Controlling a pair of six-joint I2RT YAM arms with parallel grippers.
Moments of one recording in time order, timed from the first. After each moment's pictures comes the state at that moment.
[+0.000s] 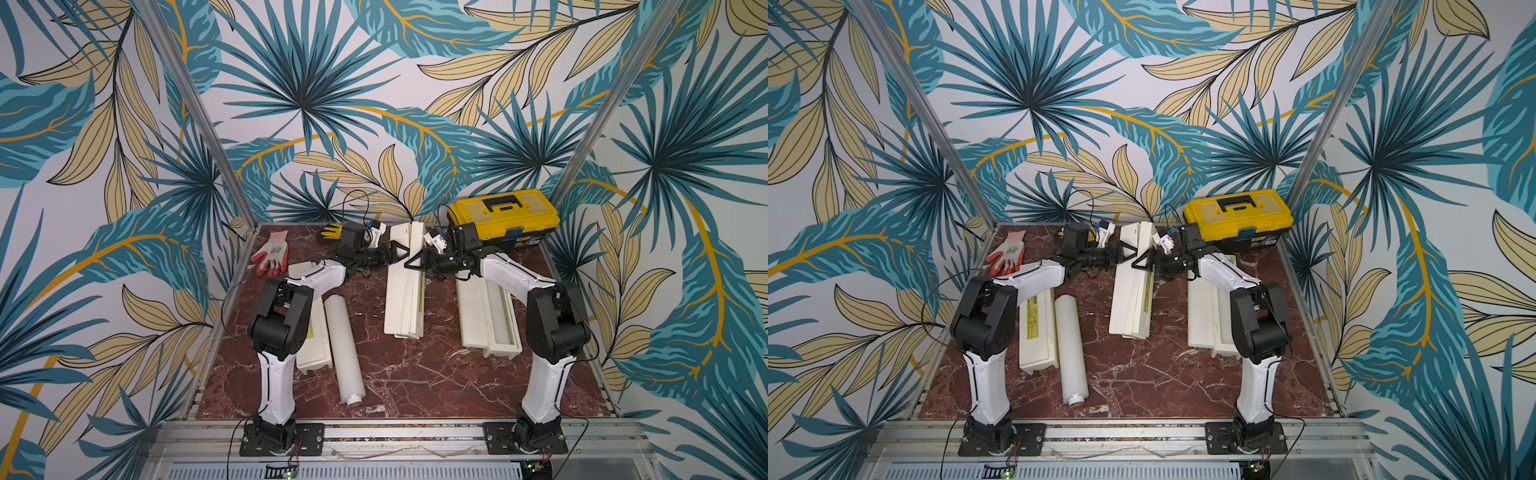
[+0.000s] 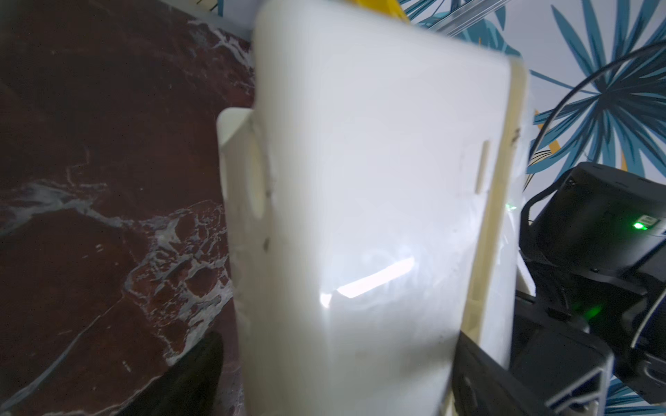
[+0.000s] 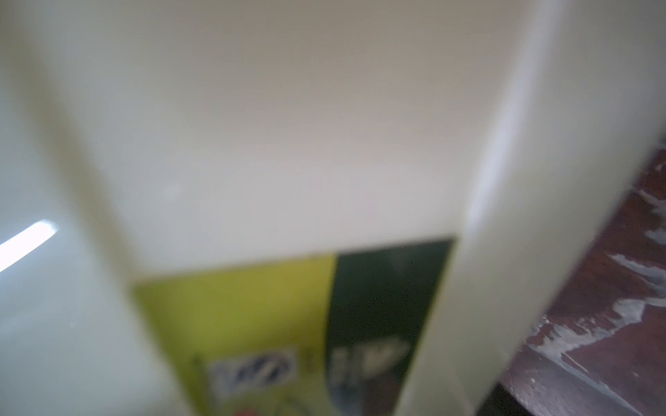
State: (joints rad) left arm -0.36 2.04 1.43 0.09 0.75 -0.71; right arm 0.27 1.97 1.48 -0.36 -0.86 0.49
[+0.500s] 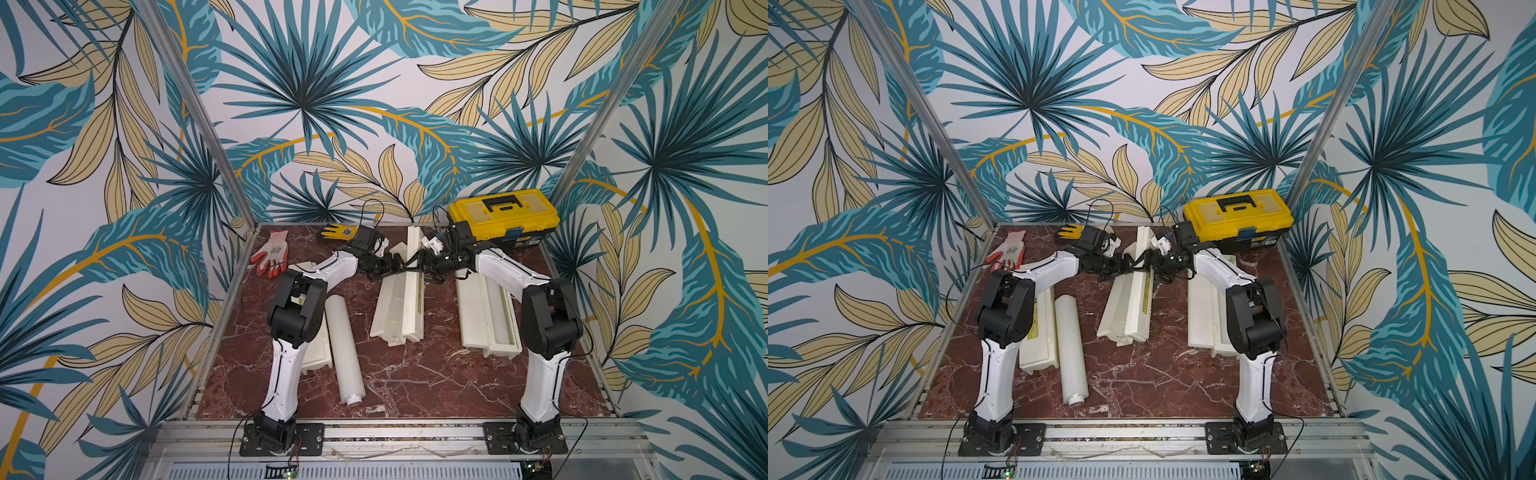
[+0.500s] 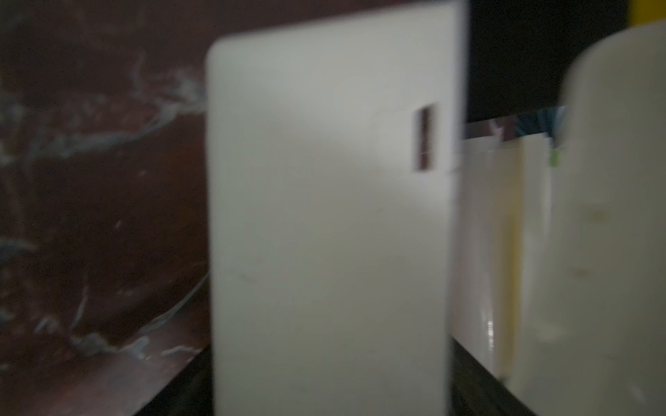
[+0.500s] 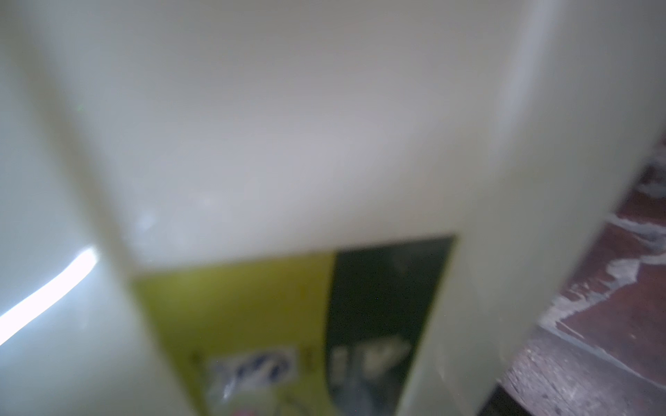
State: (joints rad) left arm -0.39 2.23 1.69 -0.46 0.49 -0.55; right arm 0.30 2.00 1.60 -0.53 -0.80 0.50
